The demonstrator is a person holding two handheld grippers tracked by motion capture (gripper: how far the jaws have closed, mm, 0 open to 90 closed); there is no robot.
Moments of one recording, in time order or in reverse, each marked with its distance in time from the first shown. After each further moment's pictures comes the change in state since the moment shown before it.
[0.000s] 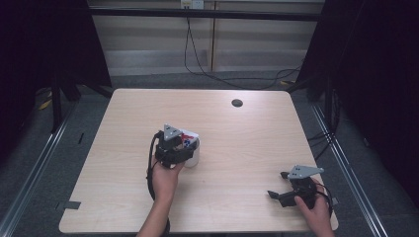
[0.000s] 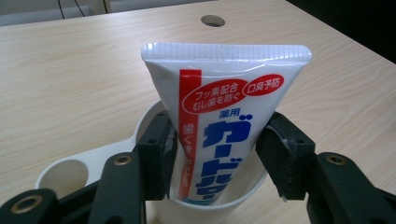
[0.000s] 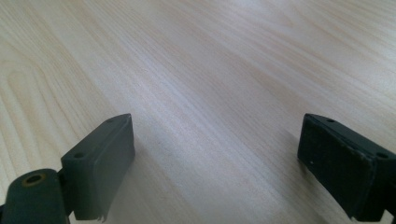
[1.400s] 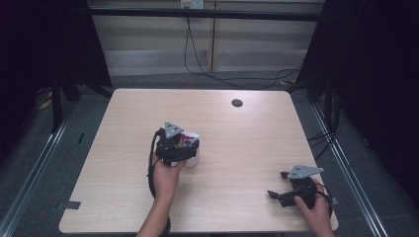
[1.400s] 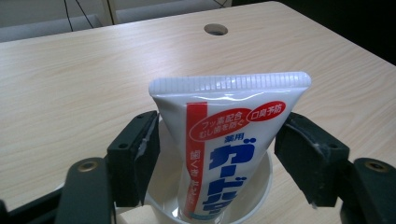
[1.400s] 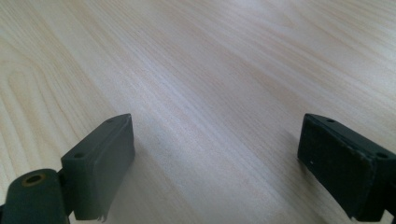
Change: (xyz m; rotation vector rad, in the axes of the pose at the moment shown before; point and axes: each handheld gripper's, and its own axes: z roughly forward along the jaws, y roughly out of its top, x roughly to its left) left arm -0.002 0.007 0.000 -0.020 0.016 0.020; right arm 0.000 0.000 0.000 0.000 0.002 -0.002
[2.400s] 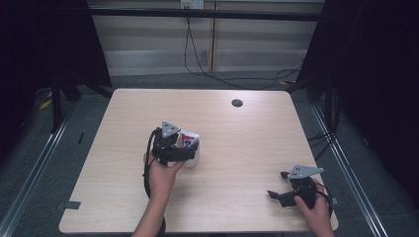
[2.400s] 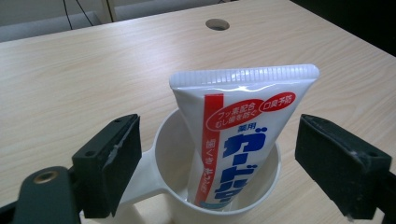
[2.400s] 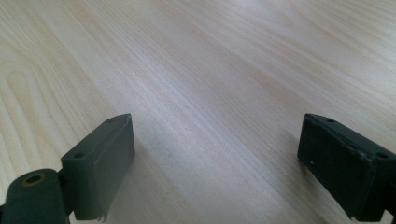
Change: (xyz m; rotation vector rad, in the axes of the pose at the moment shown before) left arm 0.007 0.001 -0.007 0.023 0.001 0.017; right arm 0.000 0.000 0.000 0.000 0.000 0.000
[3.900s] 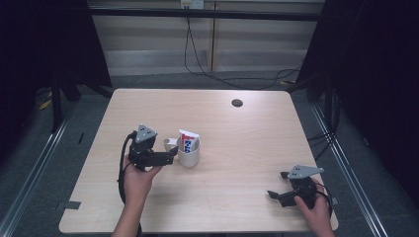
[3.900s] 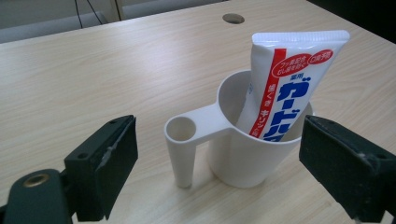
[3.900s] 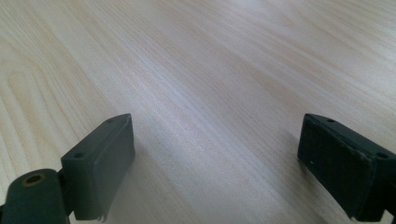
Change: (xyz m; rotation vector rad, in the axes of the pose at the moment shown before) left arm 0.039 -0.016 -0.043 -0.002 0.001 0.012; right arm 0.000 0.000 0.000 0.000 0.000 0.000
